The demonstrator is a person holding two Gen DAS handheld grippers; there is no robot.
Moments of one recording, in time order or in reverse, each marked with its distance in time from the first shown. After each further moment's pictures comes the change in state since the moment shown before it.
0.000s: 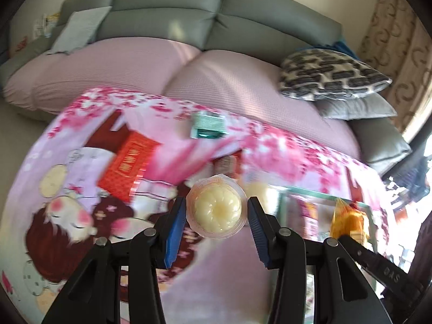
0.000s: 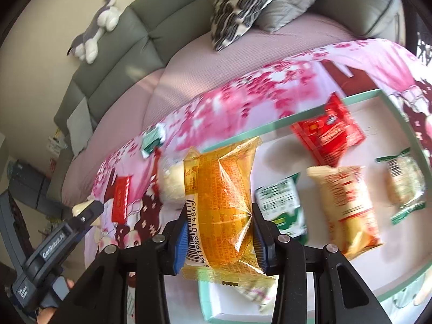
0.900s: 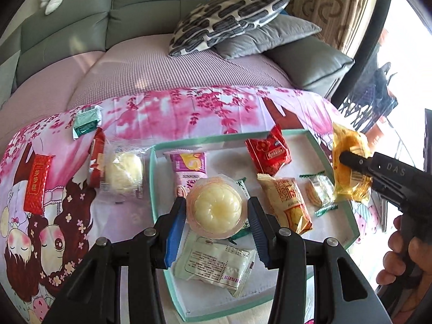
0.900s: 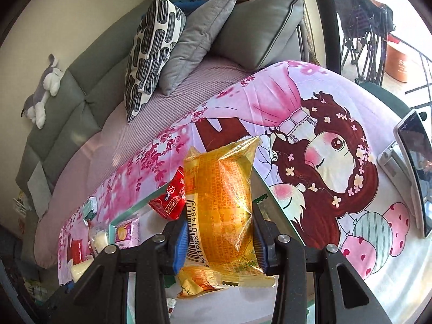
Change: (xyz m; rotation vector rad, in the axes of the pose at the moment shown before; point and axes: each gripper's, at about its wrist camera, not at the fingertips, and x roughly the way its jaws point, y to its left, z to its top) left arm 0.019 -0.147 -0.056 0.382 0.132 -0.159; right arm -0.073 -0.116 0.032 0.172 -0.191 -0.235
